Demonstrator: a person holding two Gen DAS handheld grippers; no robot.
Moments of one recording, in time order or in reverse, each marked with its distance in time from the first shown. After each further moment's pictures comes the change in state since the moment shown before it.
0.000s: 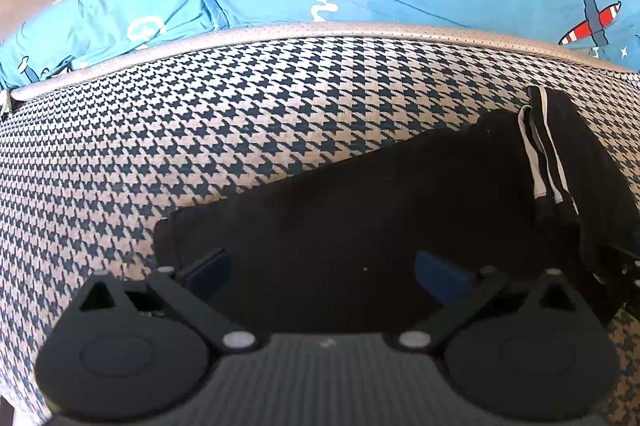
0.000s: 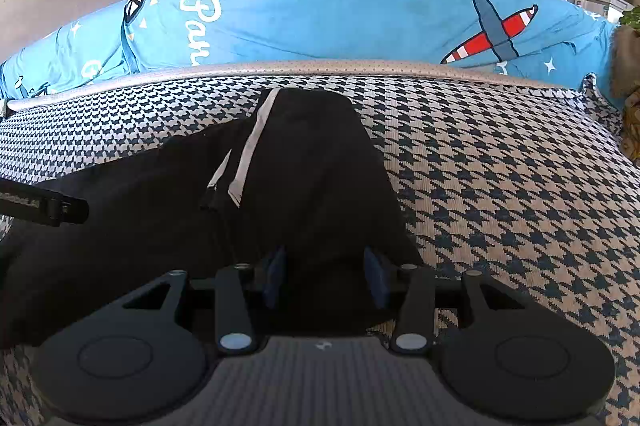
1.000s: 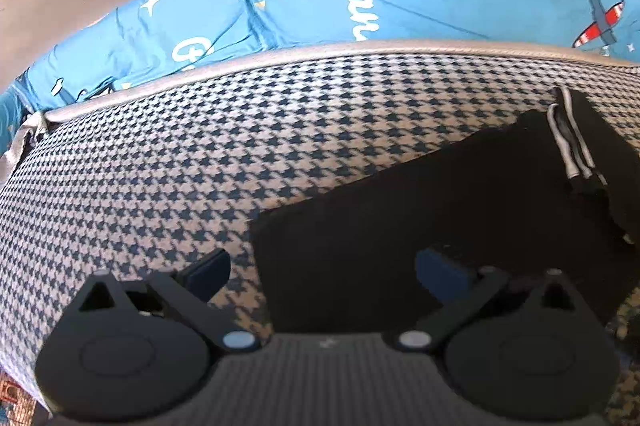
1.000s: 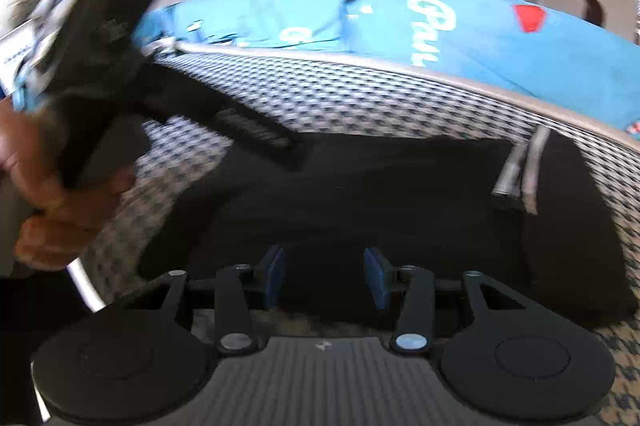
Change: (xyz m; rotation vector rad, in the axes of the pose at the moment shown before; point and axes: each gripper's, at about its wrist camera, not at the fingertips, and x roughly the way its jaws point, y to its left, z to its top) left arm -0.011 0.056 -0.001 0.028 -0.039 0.076; right arm -0.051 0.131 -0.024 -0.312 -0.014 0.413
